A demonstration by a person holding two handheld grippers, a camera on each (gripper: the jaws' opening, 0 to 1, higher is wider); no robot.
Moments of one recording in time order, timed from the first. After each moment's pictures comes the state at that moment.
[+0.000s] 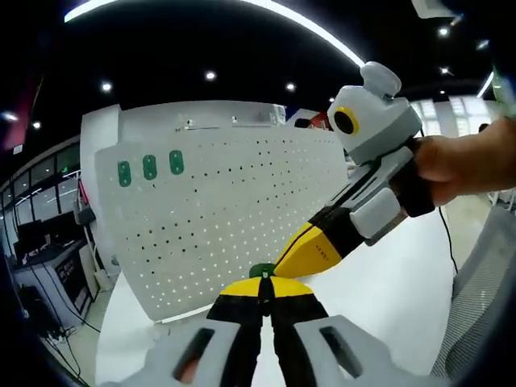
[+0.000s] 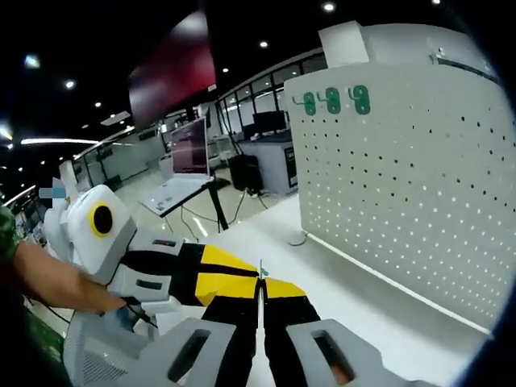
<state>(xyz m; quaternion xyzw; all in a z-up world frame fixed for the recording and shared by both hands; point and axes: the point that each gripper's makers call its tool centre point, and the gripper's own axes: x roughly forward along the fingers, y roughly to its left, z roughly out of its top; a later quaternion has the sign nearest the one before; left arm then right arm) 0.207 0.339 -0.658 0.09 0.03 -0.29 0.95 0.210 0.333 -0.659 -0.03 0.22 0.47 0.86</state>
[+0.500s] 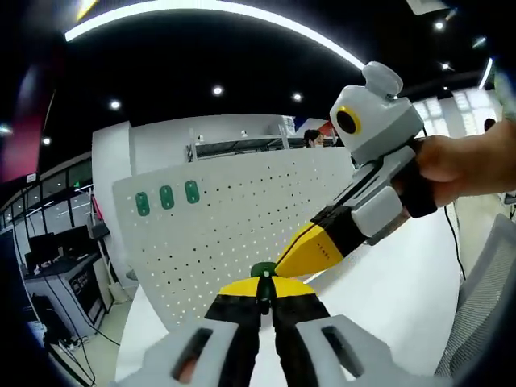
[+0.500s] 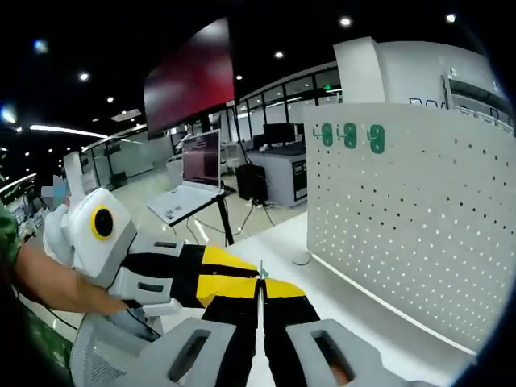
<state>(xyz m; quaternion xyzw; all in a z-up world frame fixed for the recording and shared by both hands) 0.200 0.345 -0.622 0.11 0.00 -0.26 0.96 0.202 0.338 -0.618 -0.05 0.18 0.48 0.86</state>
